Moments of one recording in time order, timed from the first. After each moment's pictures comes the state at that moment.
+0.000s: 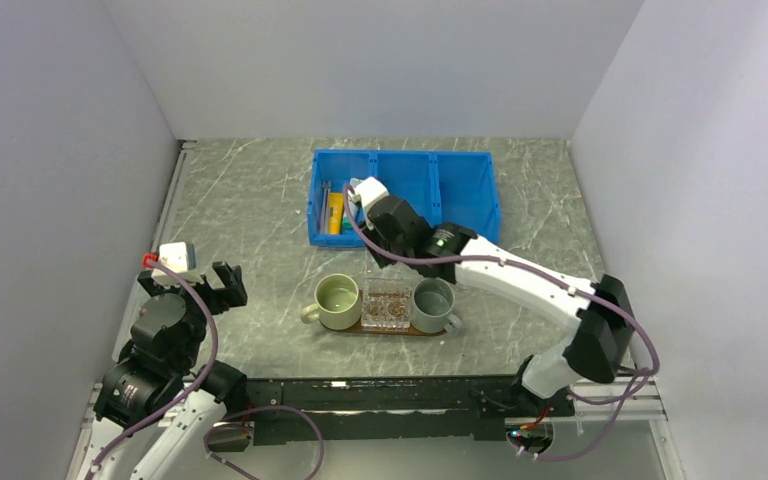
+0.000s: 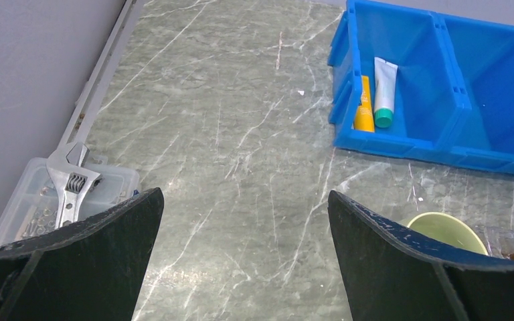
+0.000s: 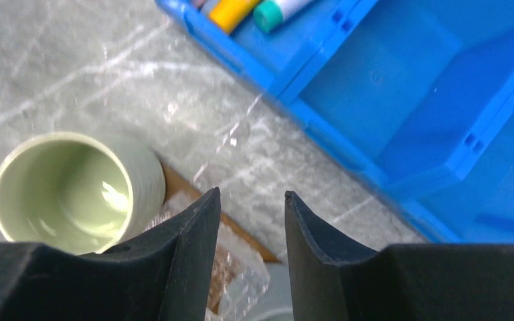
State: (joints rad) left arm -0.44 0.25 0.76 -0.74 -0.49 -0.25; right arm 0.96 1.47 1.26 -0.50 0.31 0.10
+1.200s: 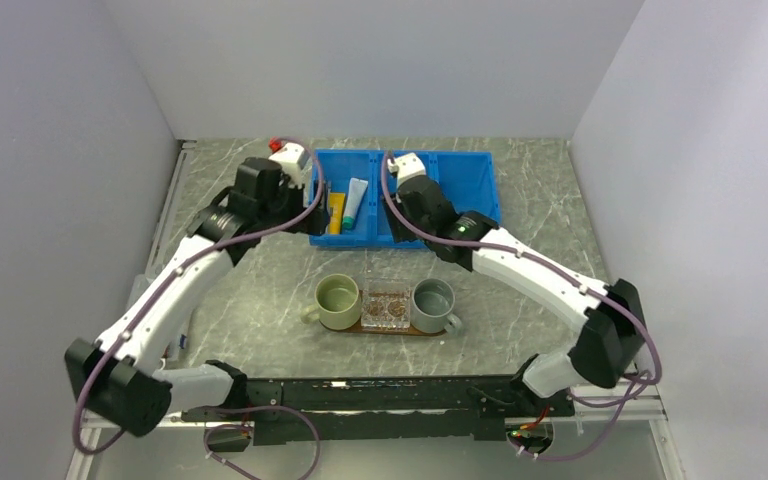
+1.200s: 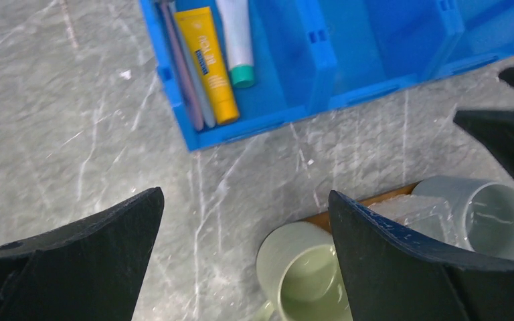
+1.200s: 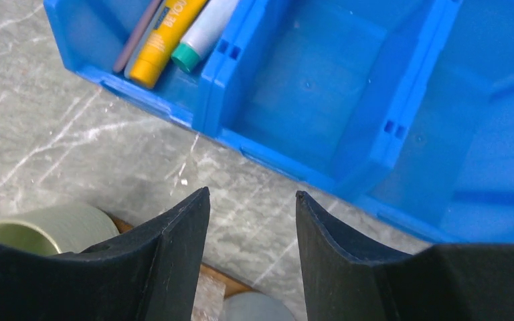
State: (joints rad) left arm -0.44 1.17 1.17 -0.59 0.00 -0.21; right arm 0.79 1.49 1.27 -0.40 0.34 0.18
